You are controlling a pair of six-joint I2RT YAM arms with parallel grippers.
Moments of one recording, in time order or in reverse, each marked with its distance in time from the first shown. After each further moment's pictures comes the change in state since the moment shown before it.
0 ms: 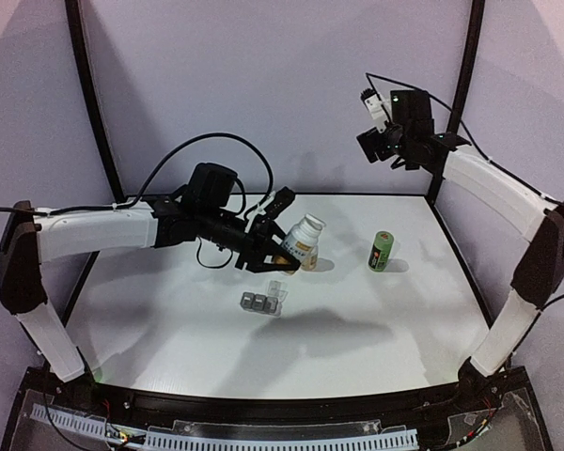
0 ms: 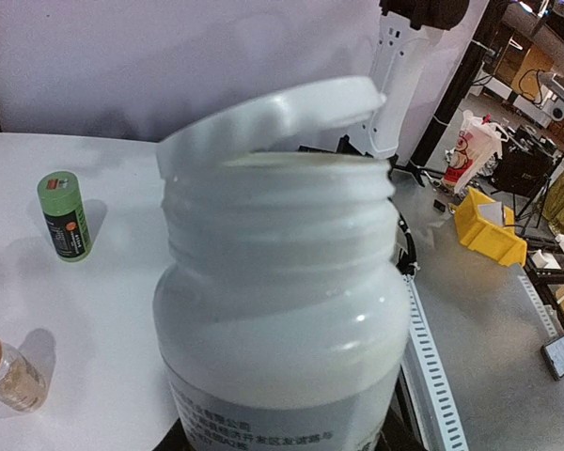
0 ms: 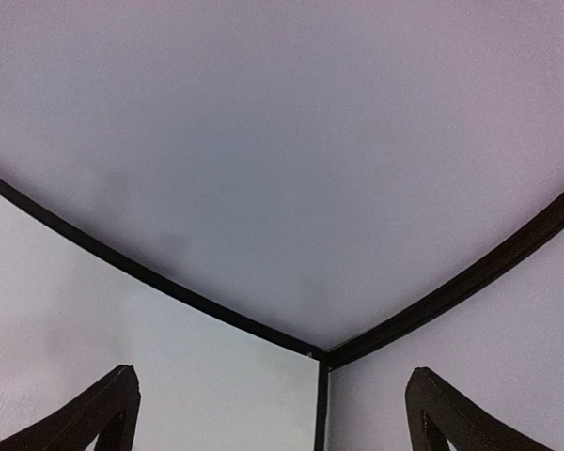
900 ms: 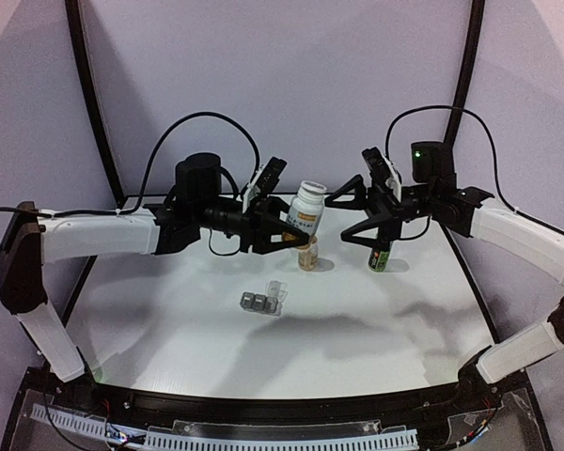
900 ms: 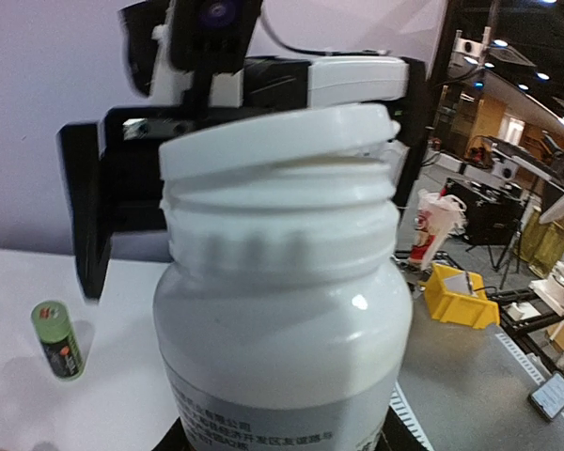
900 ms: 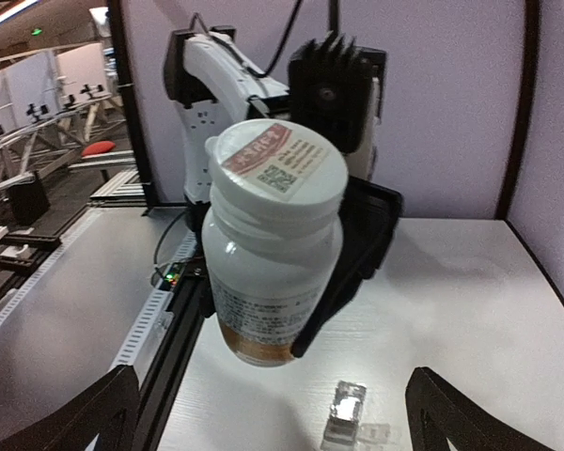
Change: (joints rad) left arm 0.000 0.004 -0.050 0.507 0.123 -0.287; right arm 0.029 -0.310 -0.547 0.153 -1.672 0.133
